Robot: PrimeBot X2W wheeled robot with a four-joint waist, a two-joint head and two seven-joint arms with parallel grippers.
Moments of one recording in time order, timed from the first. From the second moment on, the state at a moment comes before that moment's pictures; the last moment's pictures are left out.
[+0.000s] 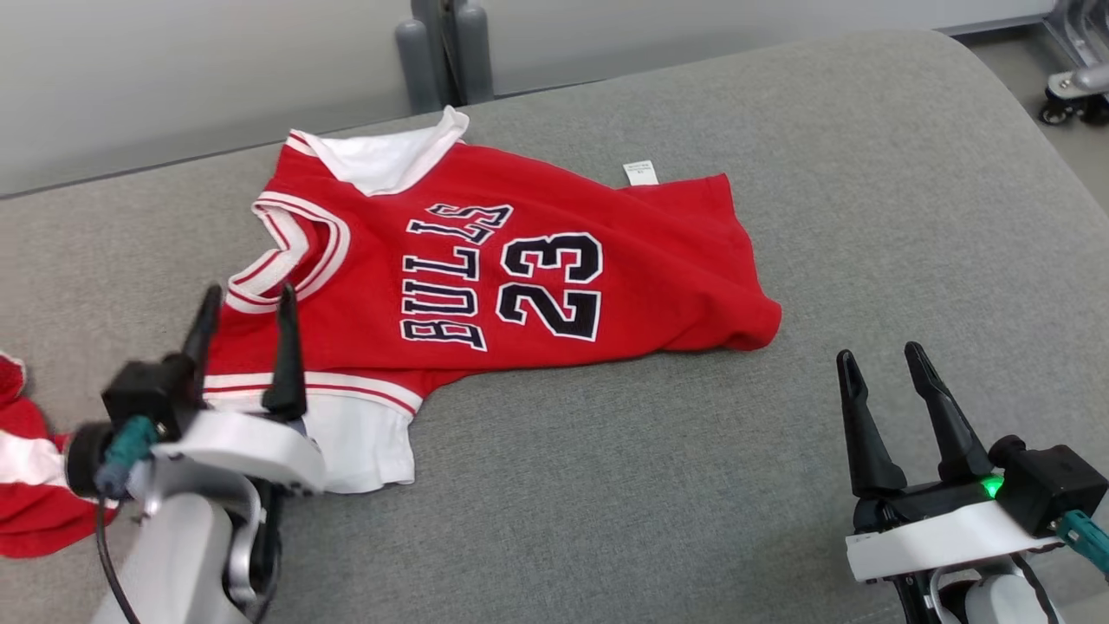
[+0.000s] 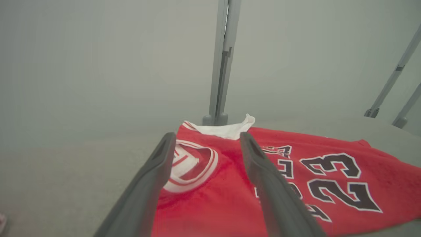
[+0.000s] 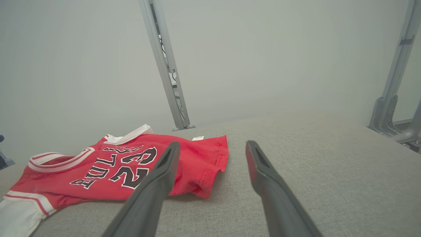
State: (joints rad) left arm -0.37 0.27 -0.25 0.37 -0.44 0.09 -0.25; right arm -0.09 -0.05 0.09 0.11 0.28 0.13 -0.26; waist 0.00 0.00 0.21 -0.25
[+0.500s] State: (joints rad) left arm -0.12 0.14 -0.30 0.31 -0.57 0.15 -0.07; right arm -0.07 -0.05 0.10 0.14 0.25 0.13 -0.26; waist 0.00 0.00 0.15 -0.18
